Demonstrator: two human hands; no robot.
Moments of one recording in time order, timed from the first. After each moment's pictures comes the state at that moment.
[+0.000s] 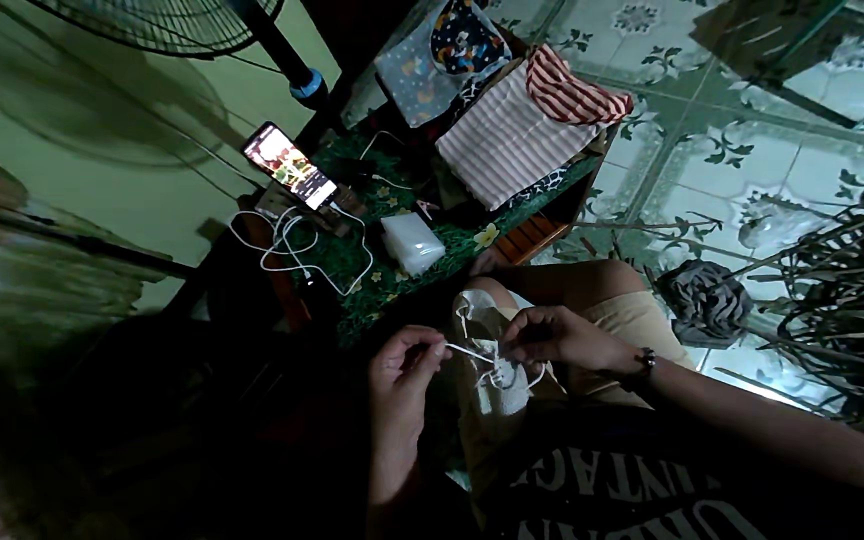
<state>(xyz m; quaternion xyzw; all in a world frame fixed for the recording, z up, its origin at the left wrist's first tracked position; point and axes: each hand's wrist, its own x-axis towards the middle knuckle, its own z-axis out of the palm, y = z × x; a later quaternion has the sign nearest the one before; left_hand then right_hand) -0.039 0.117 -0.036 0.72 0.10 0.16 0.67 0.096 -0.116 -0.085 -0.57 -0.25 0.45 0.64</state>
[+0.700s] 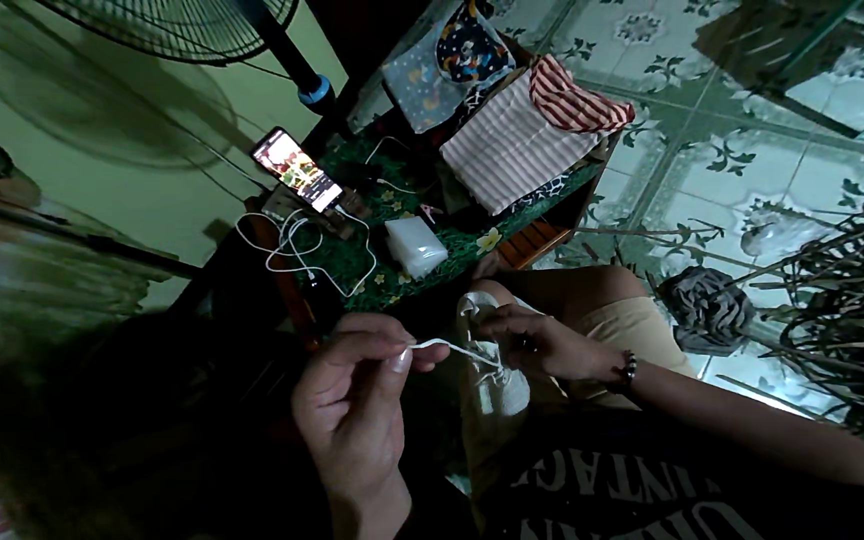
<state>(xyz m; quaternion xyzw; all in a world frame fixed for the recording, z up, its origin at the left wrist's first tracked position) -0.036 0.103 0.049 0.67 -0.08 0.29 0.67 0.094 -0.098 -0.090 -0.63 -0.38 0.36 0.57</state>
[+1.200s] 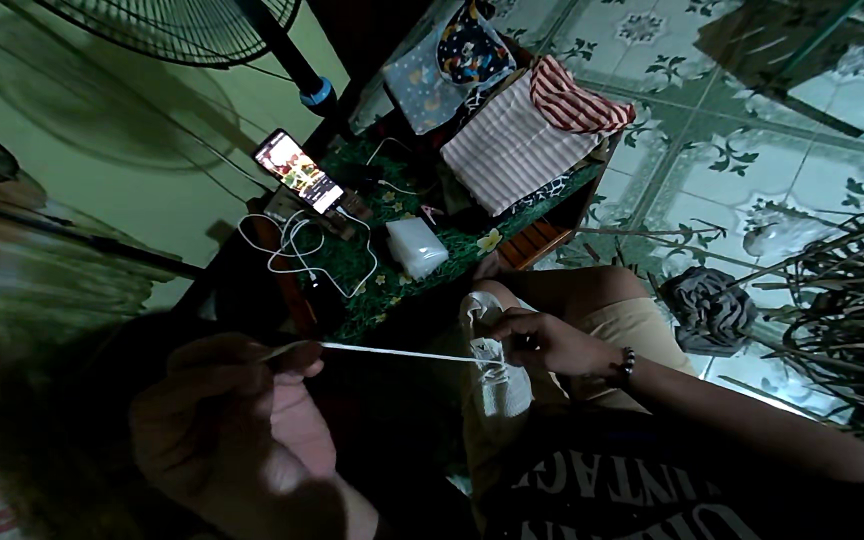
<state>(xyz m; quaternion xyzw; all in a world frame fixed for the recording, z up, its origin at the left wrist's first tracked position) -0.056 0.140 0.075 0.64 -0.03 0.45 0.62 0.102 -0.101 -0.104 -0.64 -0.40 0.35 0.56</state>
